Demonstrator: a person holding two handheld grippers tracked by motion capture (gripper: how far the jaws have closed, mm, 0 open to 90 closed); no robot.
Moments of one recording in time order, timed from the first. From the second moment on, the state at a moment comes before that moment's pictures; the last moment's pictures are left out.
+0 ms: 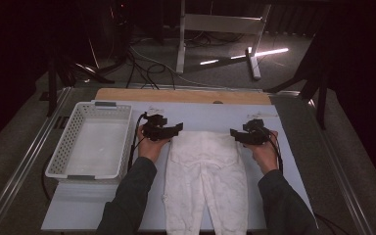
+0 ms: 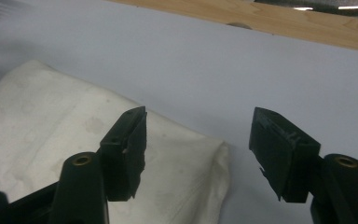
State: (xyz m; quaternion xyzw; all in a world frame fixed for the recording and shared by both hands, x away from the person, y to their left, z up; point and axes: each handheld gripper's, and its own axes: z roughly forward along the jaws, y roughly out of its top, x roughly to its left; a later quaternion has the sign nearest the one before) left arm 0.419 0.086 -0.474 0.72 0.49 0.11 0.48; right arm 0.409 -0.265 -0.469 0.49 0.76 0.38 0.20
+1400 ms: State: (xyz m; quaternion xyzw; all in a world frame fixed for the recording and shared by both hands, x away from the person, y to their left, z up) left arm 0.353 0.077 -0.507 0.78 0.43 0.05 0.45; right arm 0.333 -0.261 -0.497 0.46 0.79 0.38 0.17
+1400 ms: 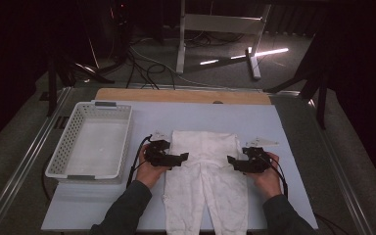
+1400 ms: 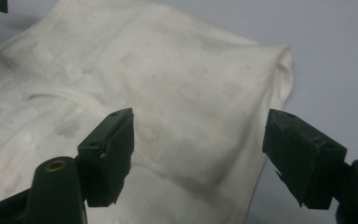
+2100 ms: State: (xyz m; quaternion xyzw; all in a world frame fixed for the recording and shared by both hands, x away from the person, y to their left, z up) left arm 0.346 0.071 -0.524 0.81 0.43 0.06 0.40; right arm 0.330 -0.262 -0.503 0.46 0.79 0.37 0.16
